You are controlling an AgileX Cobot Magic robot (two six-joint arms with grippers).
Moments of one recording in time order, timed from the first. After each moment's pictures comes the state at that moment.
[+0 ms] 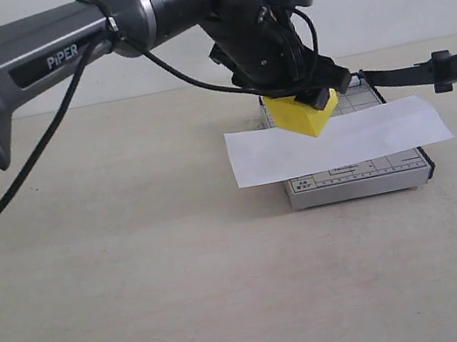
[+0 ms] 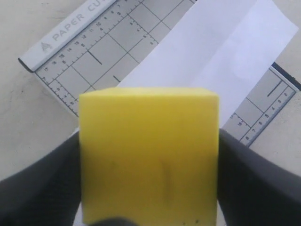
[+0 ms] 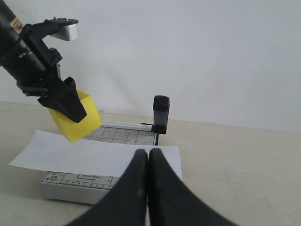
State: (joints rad) left arm -0.73 2.33 -2.17 -0.05 0.89 0.04; right arm 0.13 0.03 0.00 0.23 0.06 -0.28
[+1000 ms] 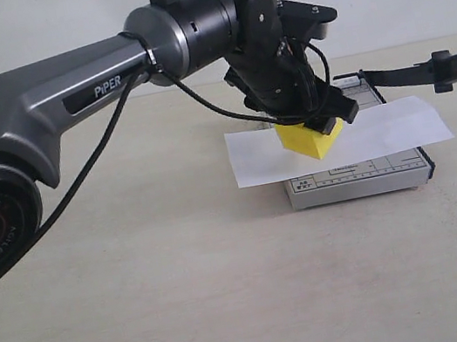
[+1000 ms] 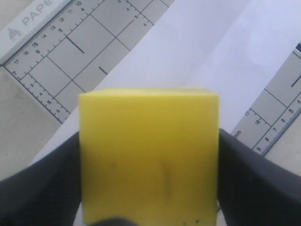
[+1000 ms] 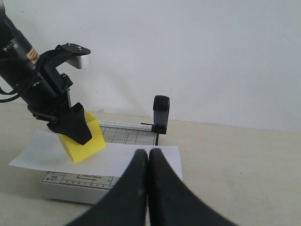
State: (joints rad) left arm -0.75 2.42 -2.21 -0.03 0.88 0.05; right arm 0.13 0.03 0.00 0.23 0.06 -0.28
